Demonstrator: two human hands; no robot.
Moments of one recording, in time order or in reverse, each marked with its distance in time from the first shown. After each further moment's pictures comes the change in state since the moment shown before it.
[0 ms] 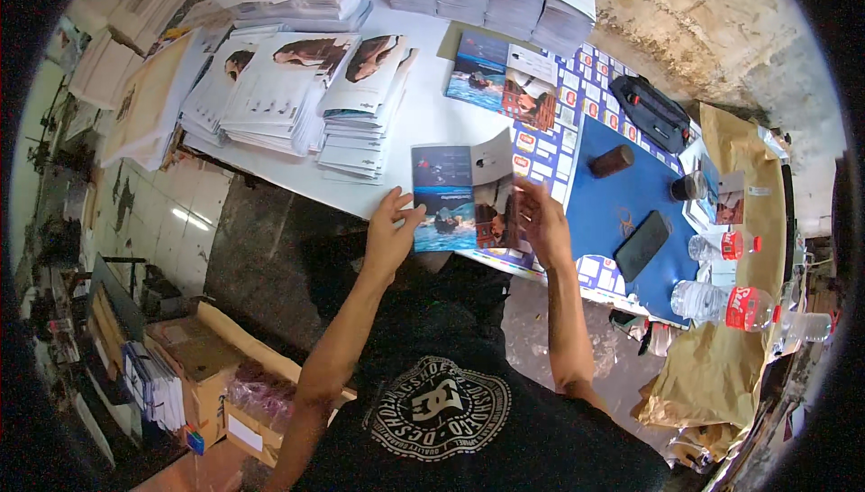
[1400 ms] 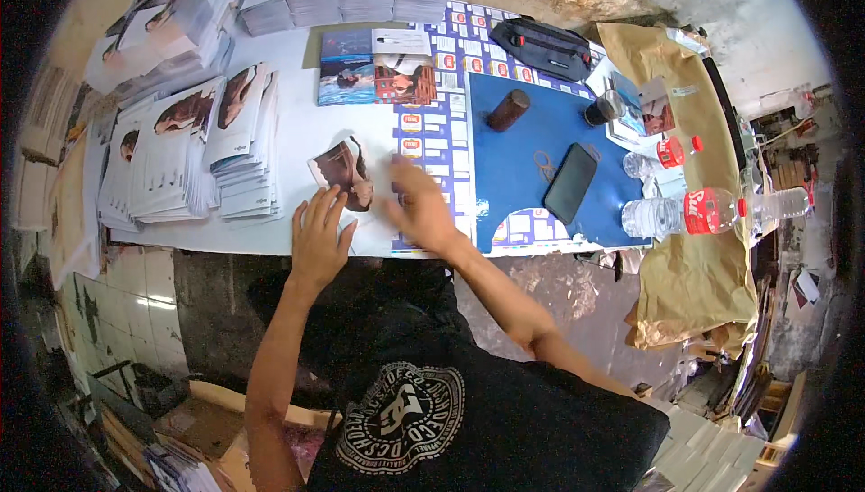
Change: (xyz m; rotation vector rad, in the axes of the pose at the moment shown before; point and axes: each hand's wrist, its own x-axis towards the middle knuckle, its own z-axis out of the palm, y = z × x) left_hand 0.039 -0.019 0.005 1.069 -0.207 0.897; right_hand 0.011 0.041 0.031 -1.236 0.122 -0.820
